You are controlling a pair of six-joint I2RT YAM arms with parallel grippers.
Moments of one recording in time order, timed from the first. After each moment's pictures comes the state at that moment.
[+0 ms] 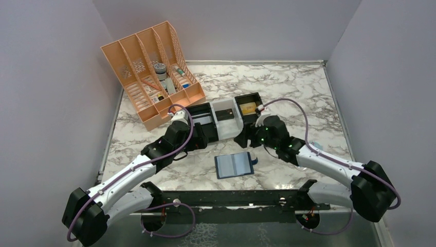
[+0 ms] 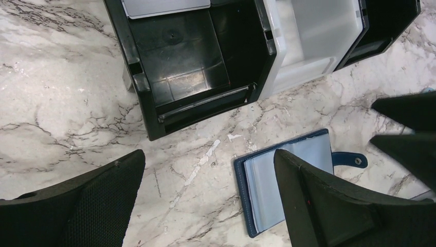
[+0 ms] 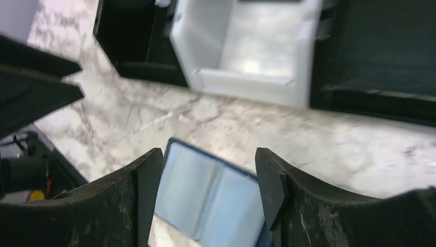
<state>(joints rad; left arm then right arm) -0.66 0.92 0.56 -0.30 -0.15 -0.70 0.65 1.15 0.57 0.09 -0.12 0.50</state>
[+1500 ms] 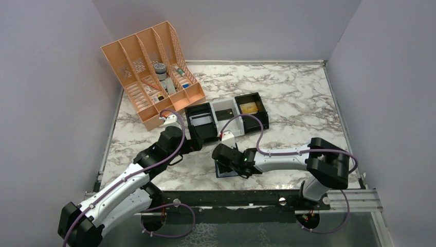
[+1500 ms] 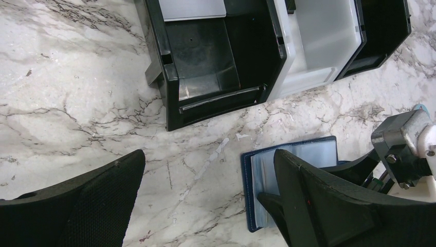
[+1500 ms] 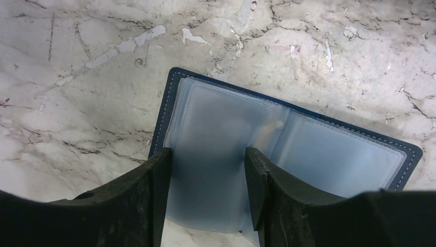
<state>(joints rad) -0.66 0.77 0.51 -0.35 -0.21 -0.74 1.22 1.64 0.88 -0.25 0.42 0.73</state>
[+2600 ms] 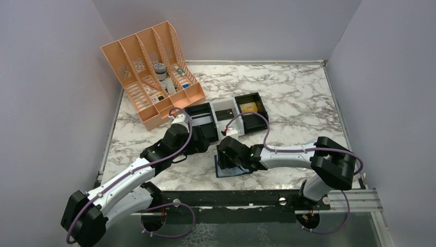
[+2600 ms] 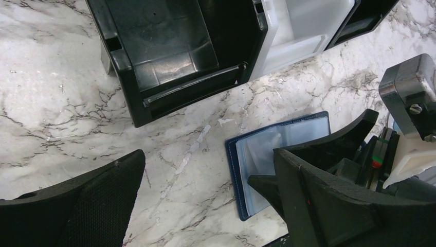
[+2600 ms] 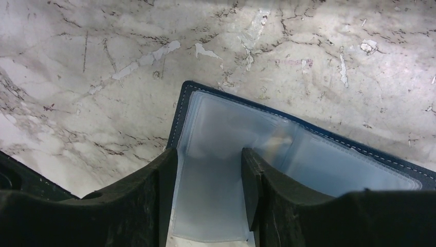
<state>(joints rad) -0.65 0.89 0.51 -0.28 -0.07 -0.71 1.13 1.58 0.79 -0.10 0.24 0.73</state>
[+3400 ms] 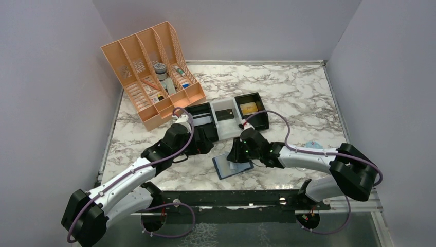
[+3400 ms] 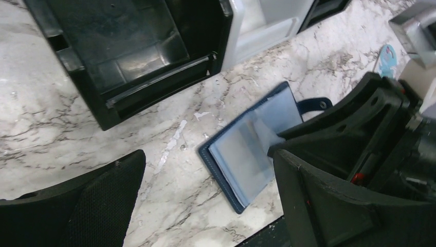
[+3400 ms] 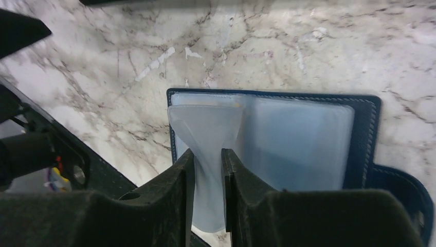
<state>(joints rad) -0.65 0.89 0.49 -0.23 0.02 -0.70 0.96 1.42 0.63 0.00 0.01 0.78</state>
